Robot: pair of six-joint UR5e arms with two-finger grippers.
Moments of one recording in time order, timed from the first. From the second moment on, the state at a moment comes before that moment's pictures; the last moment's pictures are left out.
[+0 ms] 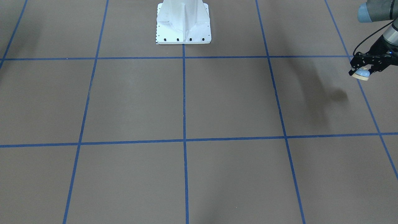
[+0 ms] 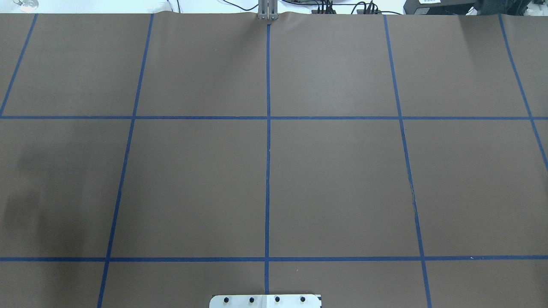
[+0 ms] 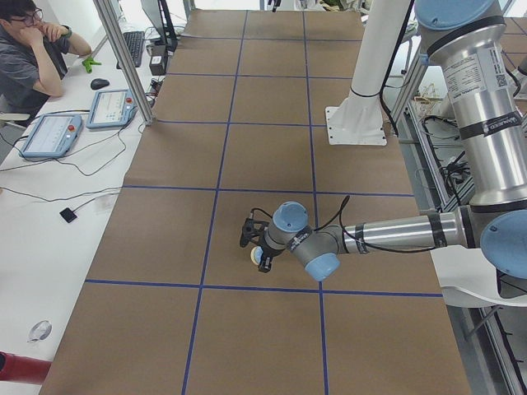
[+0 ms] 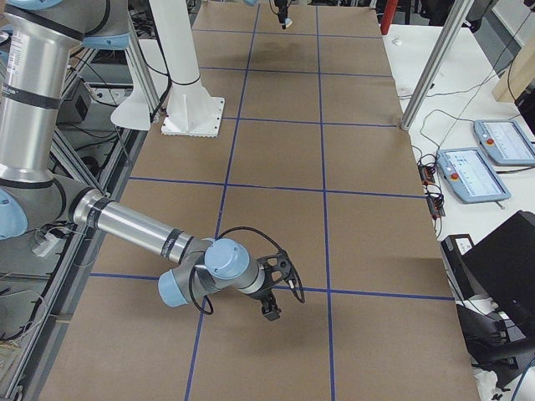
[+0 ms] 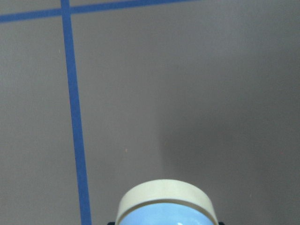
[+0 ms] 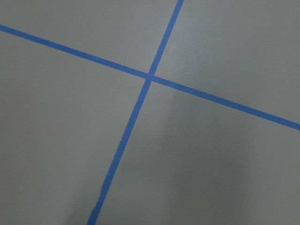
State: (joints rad) left arm -1.11 -1.26 -1.63 -2.58 -2.14 -0.66; right arm 1.59 -1.86 1.49 -0.73 2.36 -0.01
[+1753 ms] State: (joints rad) left arm -1.16 -1.92 -1.46 -2.08 -2.13 -0.60; right arm 1.59 -1.82 1.46 -0.73 2.36 0.05
